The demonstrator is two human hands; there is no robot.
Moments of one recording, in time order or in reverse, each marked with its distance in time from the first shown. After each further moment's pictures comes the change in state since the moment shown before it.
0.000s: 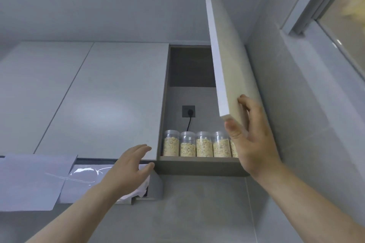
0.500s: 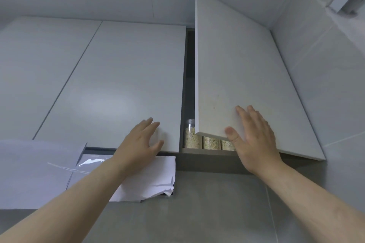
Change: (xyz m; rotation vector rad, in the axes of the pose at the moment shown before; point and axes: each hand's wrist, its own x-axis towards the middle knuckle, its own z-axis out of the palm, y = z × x) left_hand 0.066 -0.085 0.016 0.019 0.097 0.083; right_hand -0.005 0.081 0.106 -0.680 -0.243 0.159
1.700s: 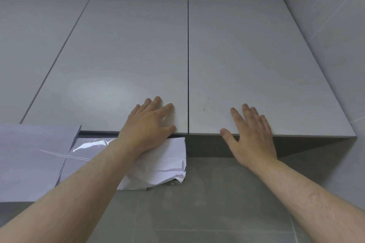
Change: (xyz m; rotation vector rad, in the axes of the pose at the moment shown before) left_hand 0.021 -0.008 0.020 0.238 0.020 0.132; right_hand -0.005 0.013 0.089 -0.257 -0.055 0.019
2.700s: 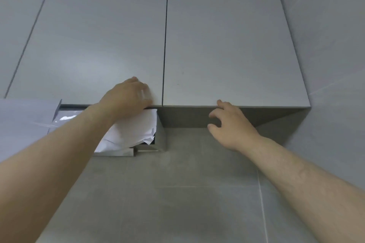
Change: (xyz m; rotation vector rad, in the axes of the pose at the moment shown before) left_hand -0.002 0.026 -0.023 -0.088 -0.201 -0.203; right_hand -0.041 0.028 -0.045 0.257 -0.347 -0.052
